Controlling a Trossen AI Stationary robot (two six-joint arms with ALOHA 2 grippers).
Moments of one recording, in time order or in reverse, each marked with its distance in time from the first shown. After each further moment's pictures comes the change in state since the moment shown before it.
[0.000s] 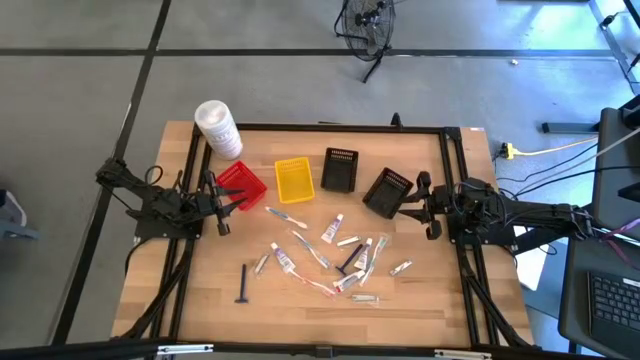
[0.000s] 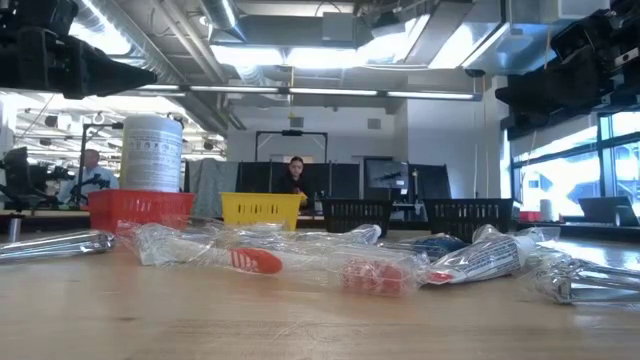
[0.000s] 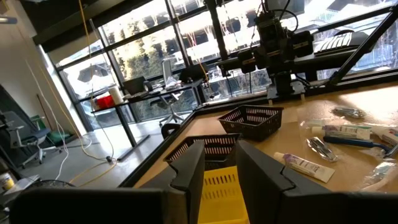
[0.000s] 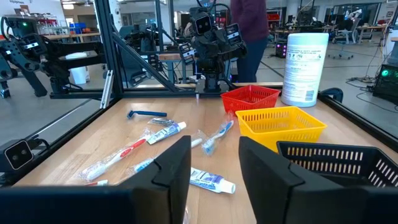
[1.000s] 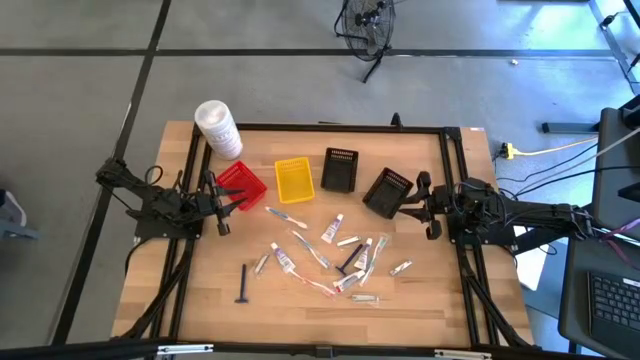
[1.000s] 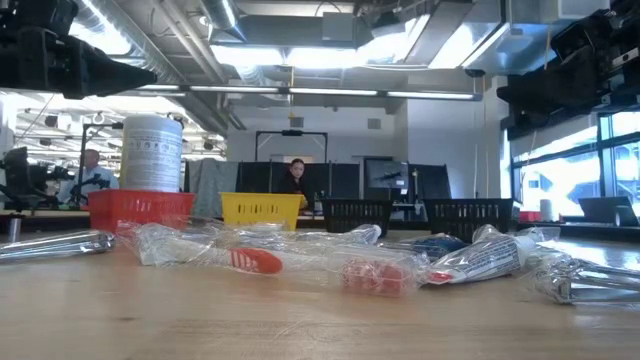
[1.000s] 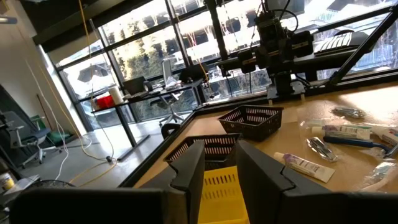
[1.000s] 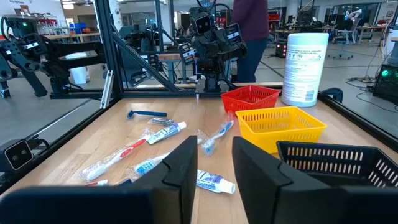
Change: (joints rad) left arm 0.000 0.000 0.000 0.000 0.000 0.000; right arm 0.000 0.000 0.000 0.000 0.000 0.000
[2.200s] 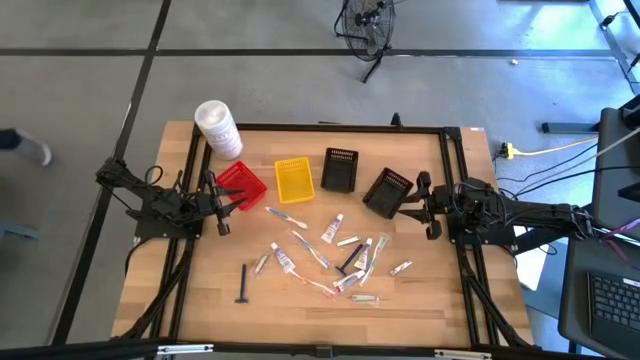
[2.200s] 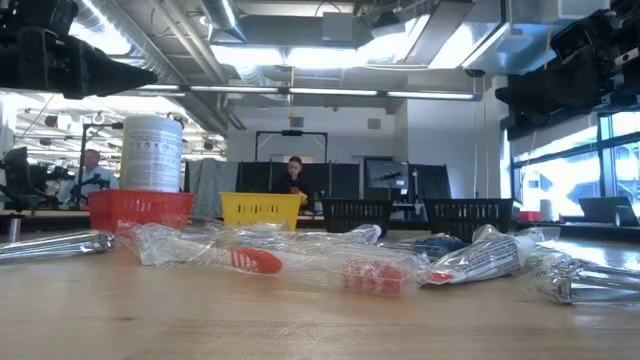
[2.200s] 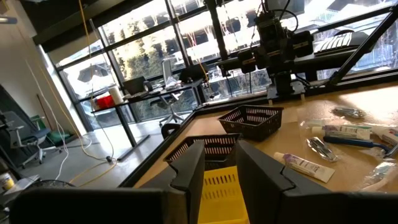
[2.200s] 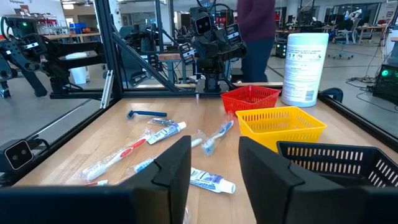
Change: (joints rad) left arm 0.000 0.000 0.000 0.000 0.000 0.000; right arm 0.000 0.000 0.000 0.000 0.000 0.000
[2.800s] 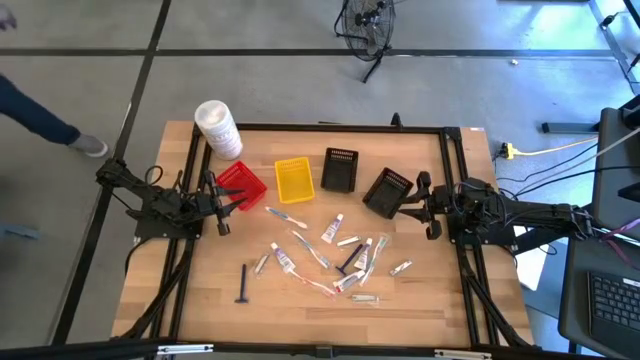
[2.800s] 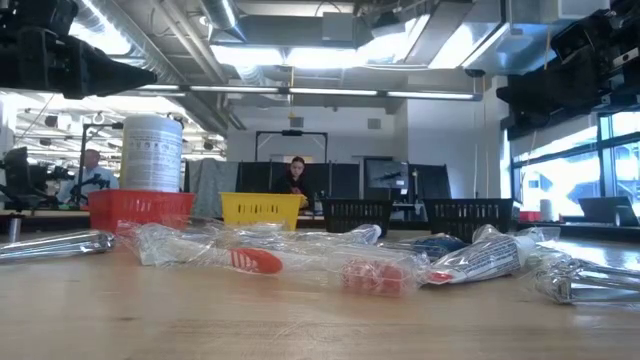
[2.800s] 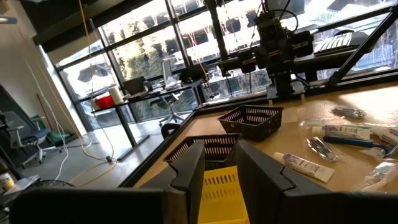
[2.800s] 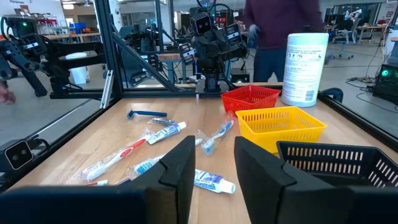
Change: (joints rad) left arm 0.000 0.000 0.000 0.000 0.000 0.000; right arm 0.000 0.000 0.000 0.000 0.000 0.000
